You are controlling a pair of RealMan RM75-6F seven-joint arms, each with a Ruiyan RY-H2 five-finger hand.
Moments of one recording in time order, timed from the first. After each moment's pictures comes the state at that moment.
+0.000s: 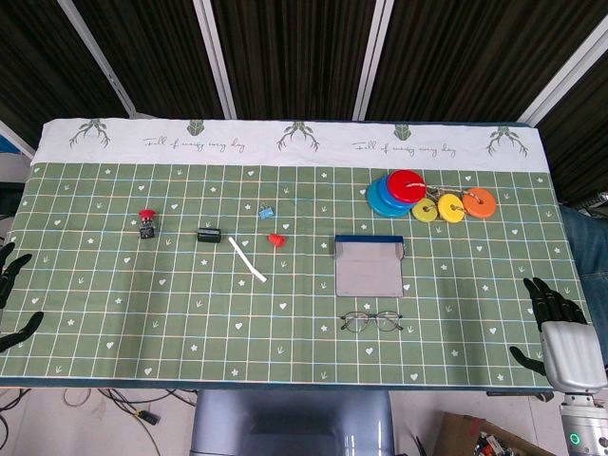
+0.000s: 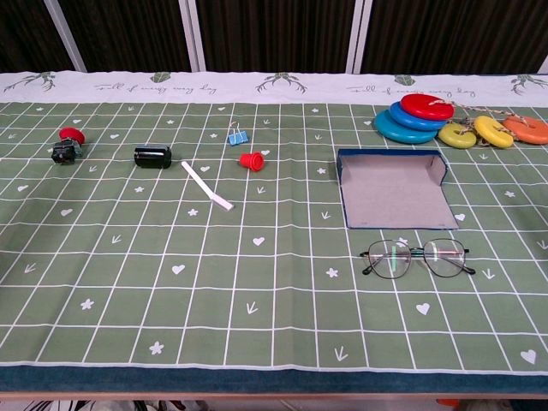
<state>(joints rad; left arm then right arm) -0.08 -1.03 -0.05 -1.61 1.53 1.54 -0.02 0.03 -1.13 0.07 -1.71 -1.47 1.51 -0.23</state>
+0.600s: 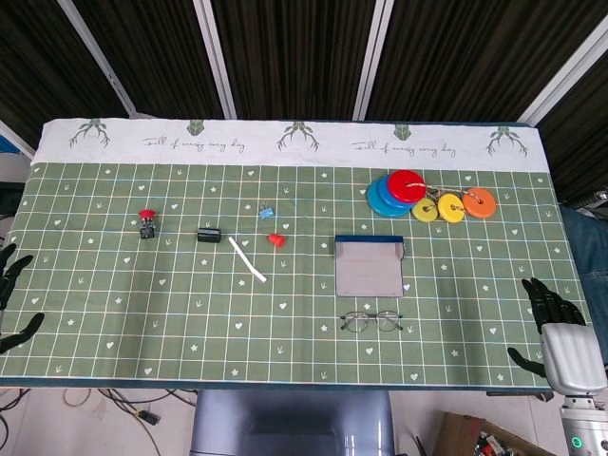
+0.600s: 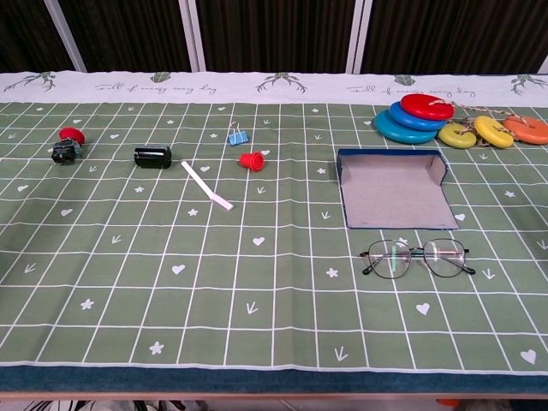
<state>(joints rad) -0.08 -1.03 -0.05 -1.61 1.55 1.54 -0.01 0.03 -1.13 0.06 -1.71 -1.51 1.53 -0.18</state>
